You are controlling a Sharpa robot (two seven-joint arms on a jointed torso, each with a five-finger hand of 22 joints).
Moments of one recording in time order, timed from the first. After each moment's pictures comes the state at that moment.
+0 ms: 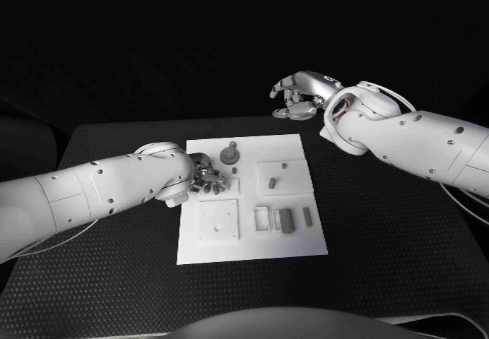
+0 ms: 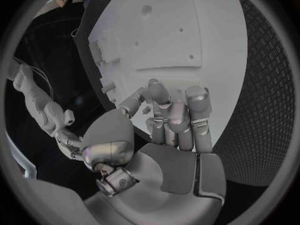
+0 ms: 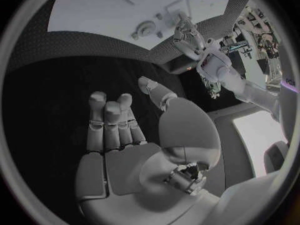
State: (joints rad) left arm 1.32 -0.53 -0.24 1.23 -0.97 0.01 -0.50; left_hand 0.77 -0.07 0.60 -0.23 0.14 1.27 -0.02 0.47 0.62 1.40 -0.10 0.78 0.61 1.30 -0.20 1.44 0.75 0.04 1.37 -0.26 0.83 1.31; right arm 1.29 -0.69 0.07 1.28 -1.45 -0.33 -0.02; right_hand 1.05 -0.13 0.55 -0.21 0.30 0.74 0.17 0.19 0.50 0.91 0.09 1.18 0.79 1.05 -0.02 1.46 0.85 0.24 1.02 0.01 1.07 1.31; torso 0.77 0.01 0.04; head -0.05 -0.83
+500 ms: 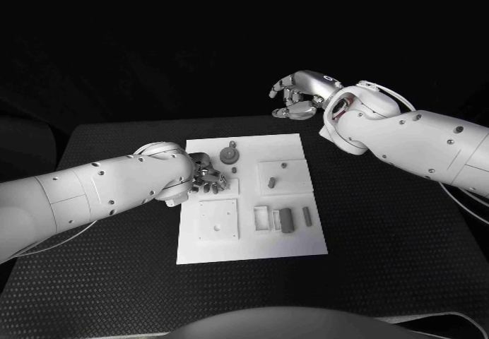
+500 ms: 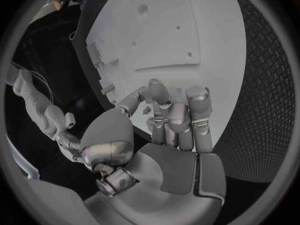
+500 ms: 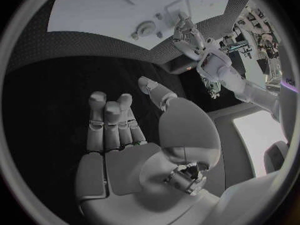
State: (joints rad) left arm 1.32 -0.53 -0.24 1.23 -1.01 0.00 -0.49; left_hand 0.79 -0.09 0.59 -0.24 0.34 1.27 -0.02 0.47 0.63 1.40 -0.10 0.78 0.61 1.30 -0.19 1.44 0.74 0.04 1.37 -0.25 0.83 1.31; right arm 1.29 -0.69 0.07 1.28 -1.45 -0.33 -0.02; right_hand 1.05 -0.13 0.55 -0.21 0.30 0.74 0.17 0.19 0.50 0.91 0.09 1.18 0.78 1.05 -0.02 1.46 0.85 0.24 1.02 0.01 1.07 1.31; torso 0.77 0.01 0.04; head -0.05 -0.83
